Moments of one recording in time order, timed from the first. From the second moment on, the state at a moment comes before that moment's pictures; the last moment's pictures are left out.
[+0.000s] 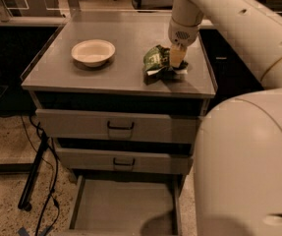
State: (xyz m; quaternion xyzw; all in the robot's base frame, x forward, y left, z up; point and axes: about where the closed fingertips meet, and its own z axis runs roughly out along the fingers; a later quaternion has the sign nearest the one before) arm 0.711 -0.124 0.863 -0.61 0.79 -0.05 0.10
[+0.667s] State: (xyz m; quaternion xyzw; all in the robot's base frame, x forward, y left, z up) arm 0.674 -0.144 0.896 -0.61 0.77 -0.01 0.16
